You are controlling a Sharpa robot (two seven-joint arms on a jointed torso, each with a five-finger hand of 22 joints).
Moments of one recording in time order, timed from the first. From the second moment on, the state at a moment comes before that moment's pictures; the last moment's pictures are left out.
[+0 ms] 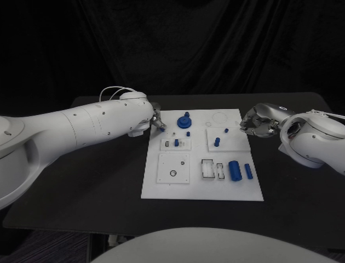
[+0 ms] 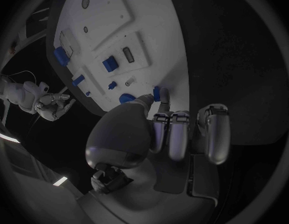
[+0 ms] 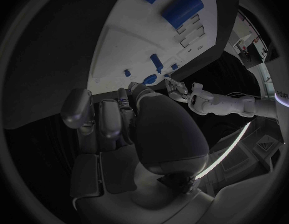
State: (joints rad) left arm 1.28 -0.41 -0.21 0.96 -1.14 0.11 -0.47; left_hand 1.26 0.07 0.20 0.22 0.33 0.98 0.05 0.14 1.21 1.47 -0.01 1.57 1.31 1.47 -0.06 1.57 1.31 0.02 1.46 0.05 1.43 1.31; right arm 1.30 -0.93 -0.25 1.54 -1.37 -0.32 -0.27; right_hand 1.43 -0.05 0.23 0.24 0.36 0.89 0.12 0.27 0.09 1.40 0.04 1.44 1.31 1.47 -0.04 1.20 1.15 0.10 1.41 0.07 1.04 1.31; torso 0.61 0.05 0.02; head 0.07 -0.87
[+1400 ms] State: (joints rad) left arm 1.27 -0.63 -0.21 1.34 -1.14 -0.08 -0.49; left_hand 1.14 -0.05 0.50 0.17 0.28 1.03 0.03 0.18 1.26 1.47 -0.03 1.57 1.31 1.46 -0.07 1.57 1.31 0.02 1.46 0.04 1.44 1.31; right arm 1.30 -0.95 -0.25 1.54 -1.37 -0.32 -0.28; right_hand 1.43 -0.05 0.23 0.24 0.36 0.89 0.12 0.27 0.09 1.39 0.03 1.44 1.31 1.47 -0.04 1.20 1.15 0.10 1.41 0.07 1.03 1.31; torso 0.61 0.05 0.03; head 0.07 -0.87
